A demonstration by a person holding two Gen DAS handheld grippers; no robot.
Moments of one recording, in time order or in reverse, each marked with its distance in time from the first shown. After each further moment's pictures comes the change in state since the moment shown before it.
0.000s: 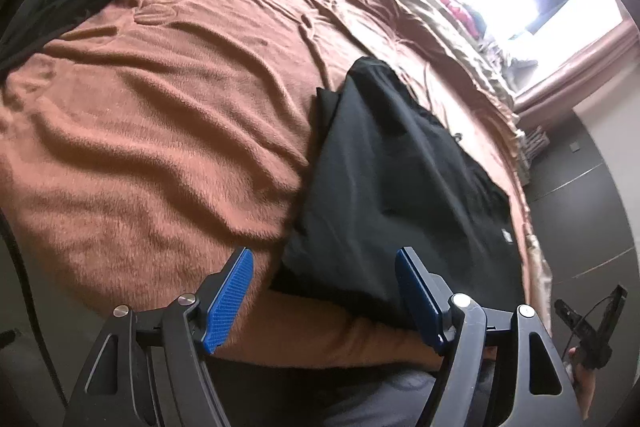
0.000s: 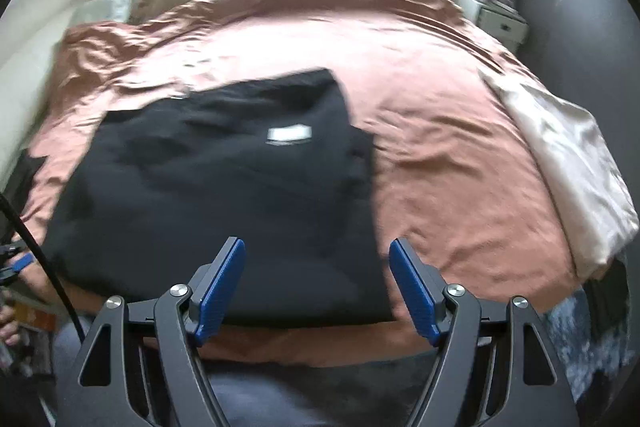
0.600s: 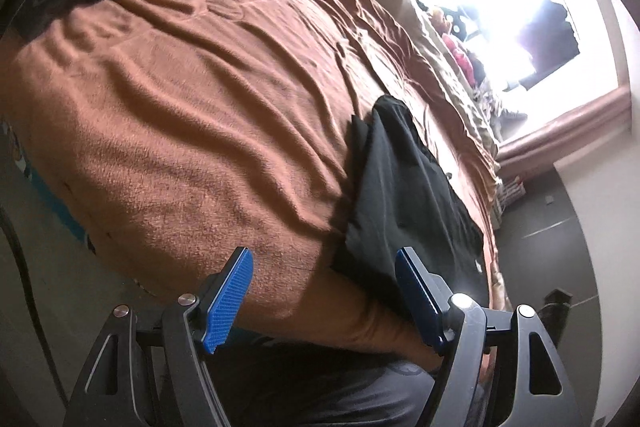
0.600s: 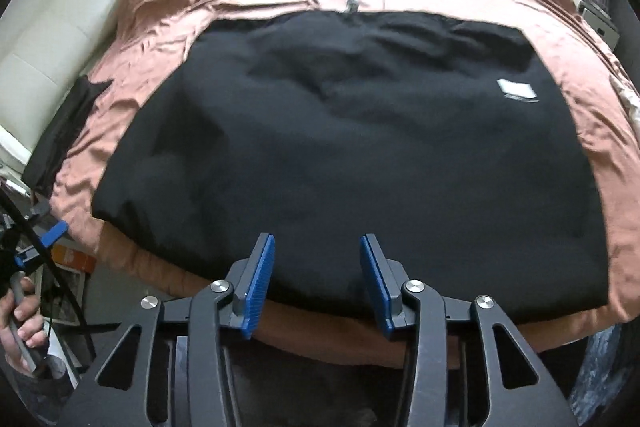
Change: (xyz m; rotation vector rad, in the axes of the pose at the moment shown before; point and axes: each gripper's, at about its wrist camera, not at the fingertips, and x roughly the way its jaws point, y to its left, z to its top) left arm -0.040 0.065 -0.019 -0.176 -0.075 -0.113; right arm 0.099 0.122 -0.022 -0.131 0.217 0.180
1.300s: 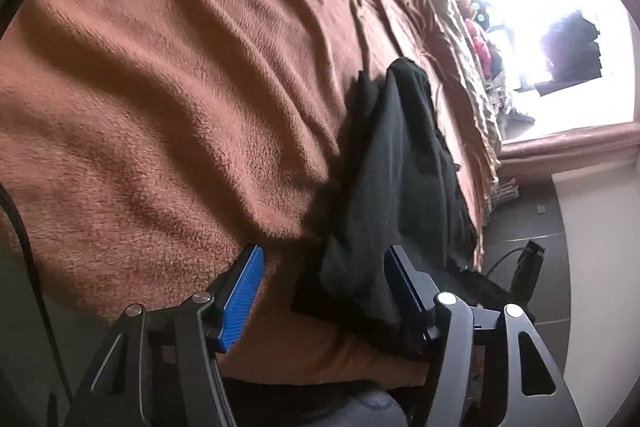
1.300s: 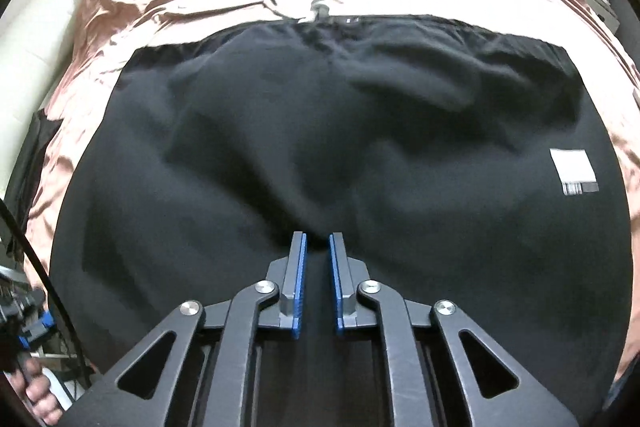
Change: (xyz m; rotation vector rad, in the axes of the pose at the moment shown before) left arm 0.079 -0.010 0.010 -0.143 0.153 -0.024; right arm 0.109 -0.020 0.119 0.075 0.037 -0.046
